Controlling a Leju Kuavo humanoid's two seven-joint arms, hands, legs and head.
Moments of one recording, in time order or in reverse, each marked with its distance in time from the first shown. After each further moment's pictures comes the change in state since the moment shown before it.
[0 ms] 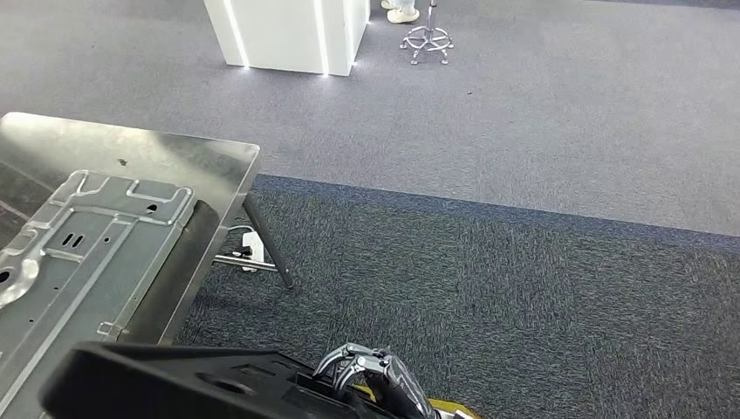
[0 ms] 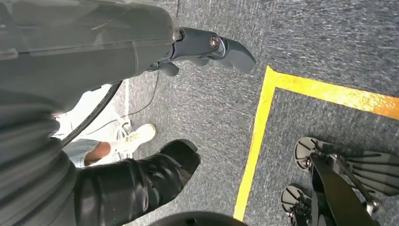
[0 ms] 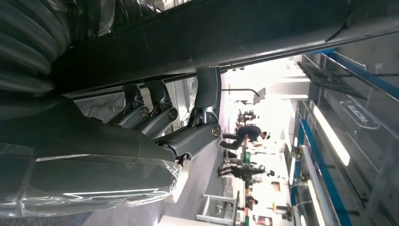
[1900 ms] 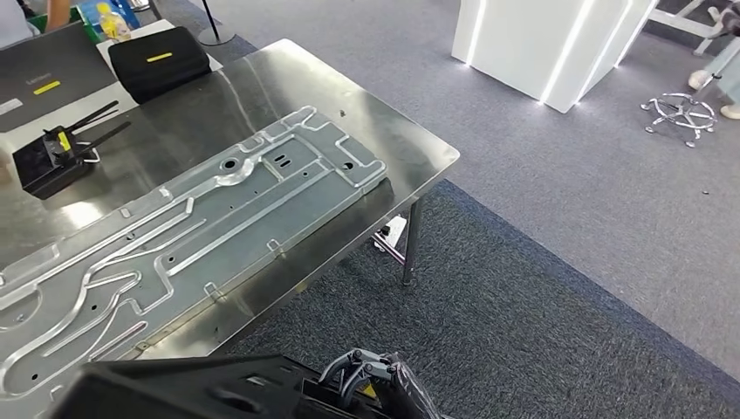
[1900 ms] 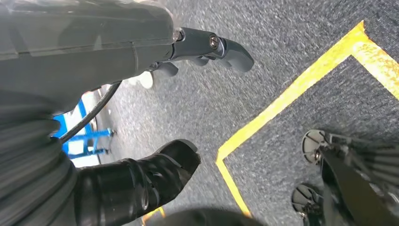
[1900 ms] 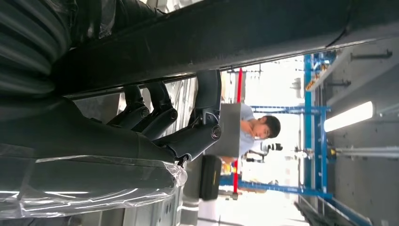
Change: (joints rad) left arm -0.002 -0.009 -0.001 0.001 -0.012 0.003 0.003; right arm 0.033 -0.025 0.000 -0.046 0.006 -0.018 -0.001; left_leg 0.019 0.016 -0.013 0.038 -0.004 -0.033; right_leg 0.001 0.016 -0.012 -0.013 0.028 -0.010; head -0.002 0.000
